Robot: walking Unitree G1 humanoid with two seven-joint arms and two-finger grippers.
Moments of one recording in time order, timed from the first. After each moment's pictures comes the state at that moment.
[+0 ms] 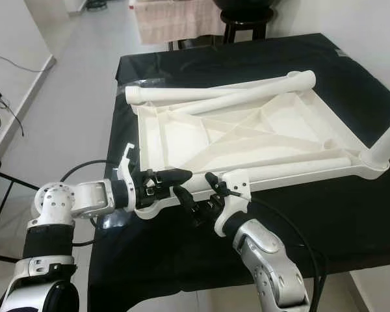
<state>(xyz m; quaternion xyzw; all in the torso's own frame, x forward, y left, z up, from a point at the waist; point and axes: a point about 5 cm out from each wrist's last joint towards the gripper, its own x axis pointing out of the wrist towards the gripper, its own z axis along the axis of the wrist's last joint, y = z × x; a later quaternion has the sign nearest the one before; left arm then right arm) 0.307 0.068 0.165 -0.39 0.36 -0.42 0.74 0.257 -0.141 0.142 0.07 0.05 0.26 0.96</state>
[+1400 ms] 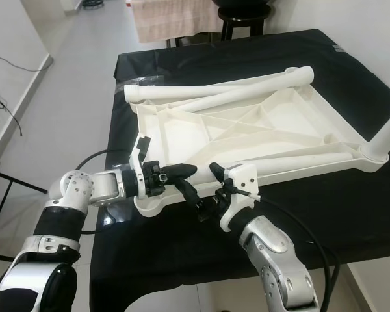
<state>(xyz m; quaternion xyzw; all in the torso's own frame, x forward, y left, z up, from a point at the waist) 0.327 0.055 0.170 -0.38 0.30 -0.48 0.73 0.255 -0.144 0.160 0.06 0.01 0.27 0.96</state>
